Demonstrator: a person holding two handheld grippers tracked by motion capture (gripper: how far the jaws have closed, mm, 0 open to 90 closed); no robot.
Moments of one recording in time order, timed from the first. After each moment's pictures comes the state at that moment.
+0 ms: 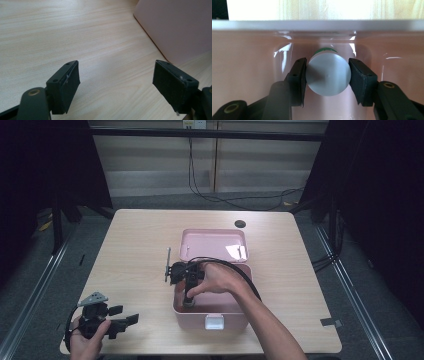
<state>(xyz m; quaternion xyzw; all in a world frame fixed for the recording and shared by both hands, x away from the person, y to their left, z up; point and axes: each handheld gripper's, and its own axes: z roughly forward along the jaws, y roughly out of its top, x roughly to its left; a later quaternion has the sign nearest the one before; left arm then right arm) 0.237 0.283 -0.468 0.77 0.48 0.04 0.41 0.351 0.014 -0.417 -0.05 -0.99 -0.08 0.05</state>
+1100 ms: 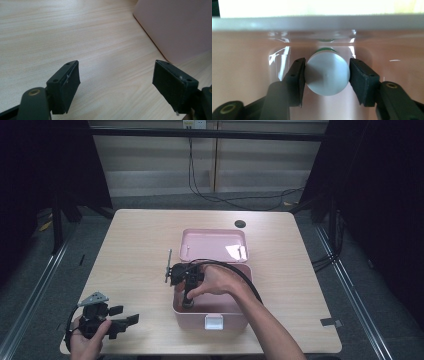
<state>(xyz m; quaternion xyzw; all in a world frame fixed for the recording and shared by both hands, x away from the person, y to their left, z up) 0.238 0.282 -0.468 0.78 0.48 0.04 0.41 0.352 0.014 -0.428 -0.05 -0.99 -0.10 0.04</state>
